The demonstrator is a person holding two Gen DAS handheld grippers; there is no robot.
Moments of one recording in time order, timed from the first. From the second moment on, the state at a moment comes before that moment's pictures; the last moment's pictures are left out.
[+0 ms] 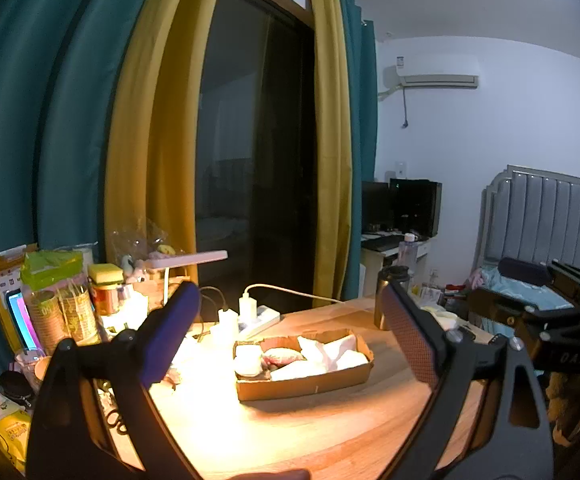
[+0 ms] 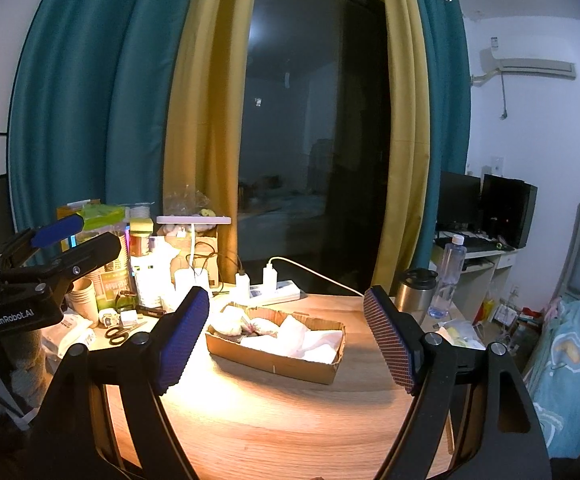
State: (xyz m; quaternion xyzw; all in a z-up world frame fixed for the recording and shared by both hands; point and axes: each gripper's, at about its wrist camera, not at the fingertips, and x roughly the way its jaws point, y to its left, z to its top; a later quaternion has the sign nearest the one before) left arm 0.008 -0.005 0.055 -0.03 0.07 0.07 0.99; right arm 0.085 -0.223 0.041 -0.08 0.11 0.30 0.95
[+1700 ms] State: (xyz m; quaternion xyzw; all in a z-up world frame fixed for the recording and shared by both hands) left arm 0.010 -0.001 0.056 -0.03 0.08 0.06 0.99; right arm 0.086 -0.222 0.041 -0.08 0.11 0.30 0.94
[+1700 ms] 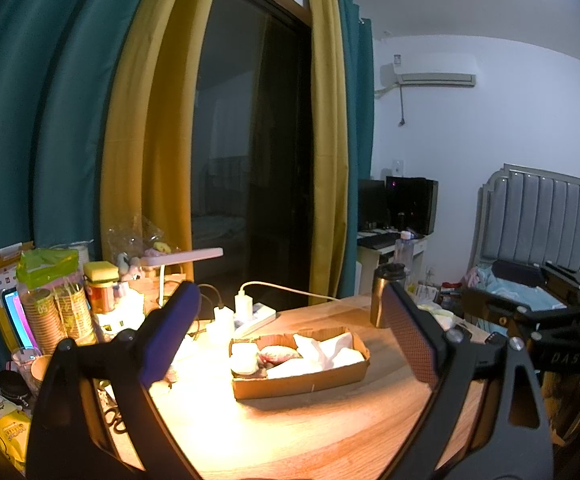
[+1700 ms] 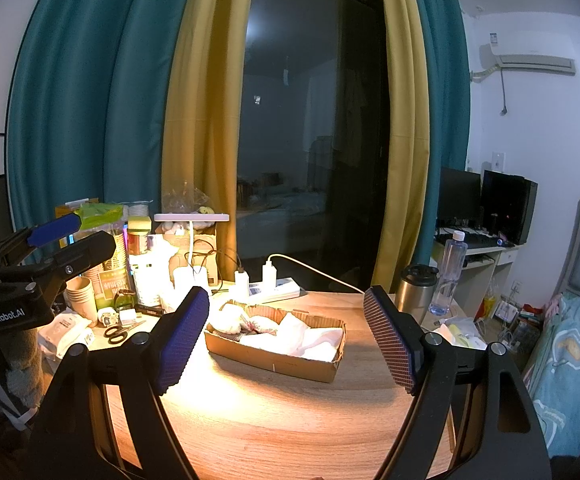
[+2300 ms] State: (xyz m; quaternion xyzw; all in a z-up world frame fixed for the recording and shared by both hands) left arm 0.010 0.005 0.053 -0.03 0.07 0.05 1.00; right arm 0.086 -0.222 0.042 -0.08 0.11 0.30 0.94
